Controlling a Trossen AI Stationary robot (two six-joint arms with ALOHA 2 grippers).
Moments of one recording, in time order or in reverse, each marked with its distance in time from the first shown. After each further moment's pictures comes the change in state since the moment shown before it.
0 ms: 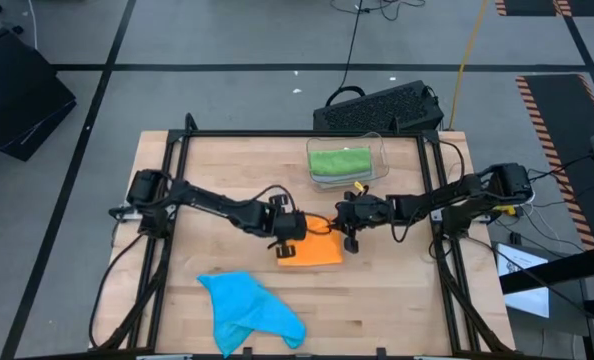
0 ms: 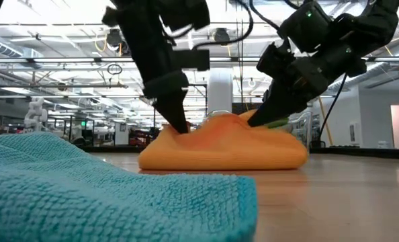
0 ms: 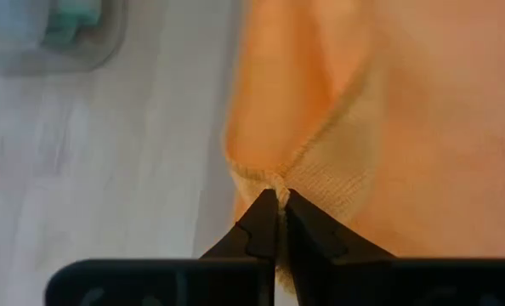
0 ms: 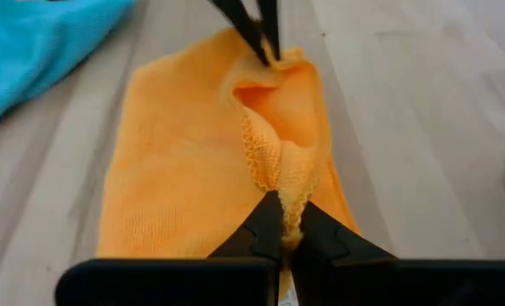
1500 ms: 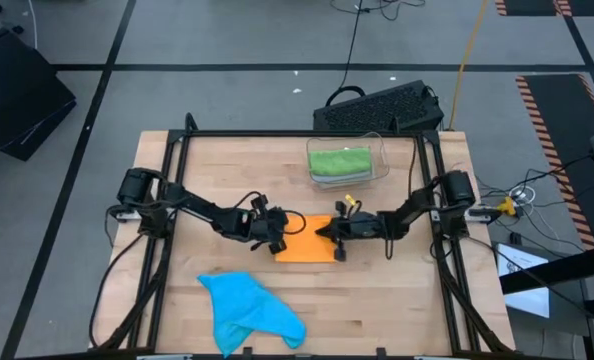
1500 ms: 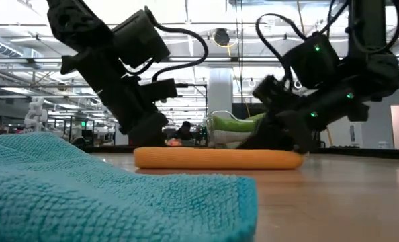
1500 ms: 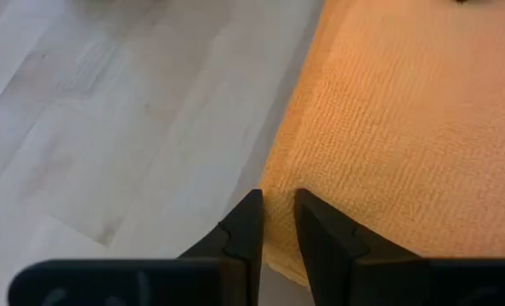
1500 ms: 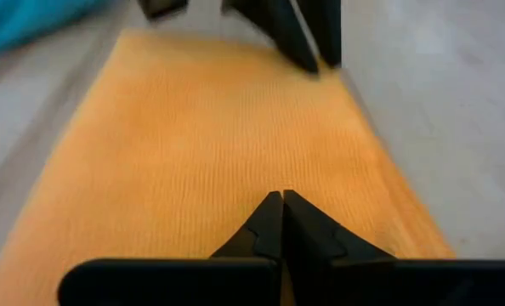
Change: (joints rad) left arm -0.007 -0.067 -0.437 0.540 -0.172 -0.146; right arm 0.072 0.449 -0.047 0.651 0.156 -0.095
